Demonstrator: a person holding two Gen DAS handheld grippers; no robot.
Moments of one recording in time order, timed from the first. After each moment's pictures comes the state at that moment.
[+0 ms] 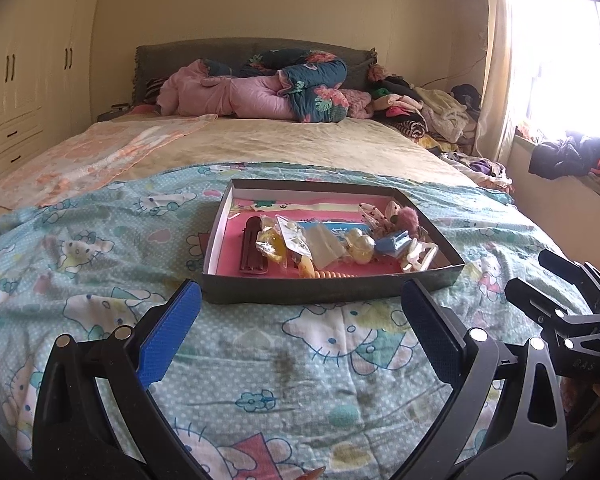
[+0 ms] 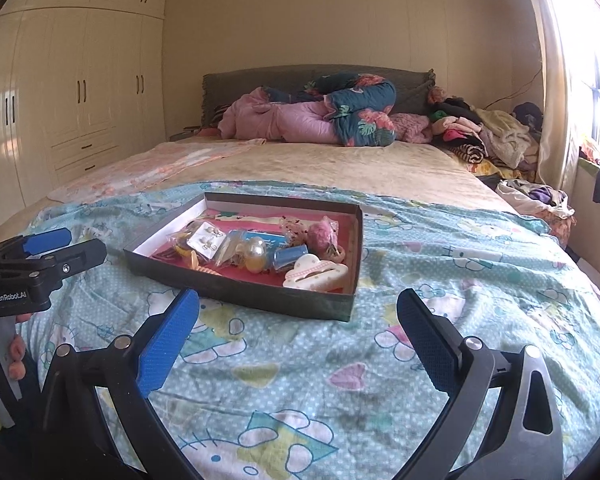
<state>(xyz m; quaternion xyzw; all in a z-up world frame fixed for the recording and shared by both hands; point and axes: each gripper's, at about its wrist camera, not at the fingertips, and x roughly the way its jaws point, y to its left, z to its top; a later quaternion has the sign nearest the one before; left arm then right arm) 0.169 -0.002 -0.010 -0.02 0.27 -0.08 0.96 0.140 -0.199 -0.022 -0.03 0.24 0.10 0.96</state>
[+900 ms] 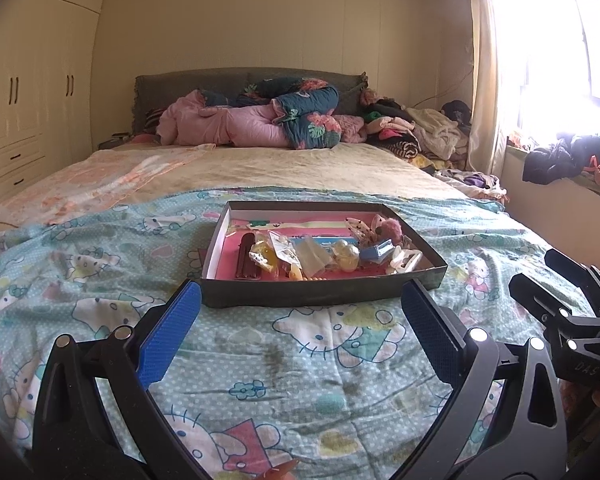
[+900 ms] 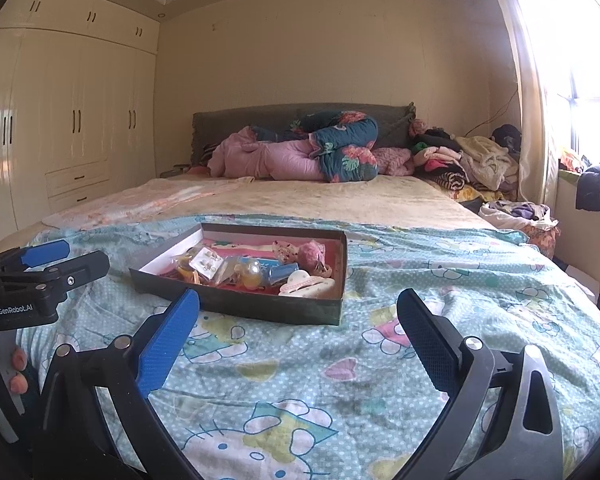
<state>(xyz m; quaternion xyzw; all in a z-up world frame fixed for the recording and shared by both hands) 0.132 -0.010 -0.010 -0.01 0.21 -0.08 0.97 0.088 -0.203 -0.027 -0.01 0.16 0.08 0.98</state>
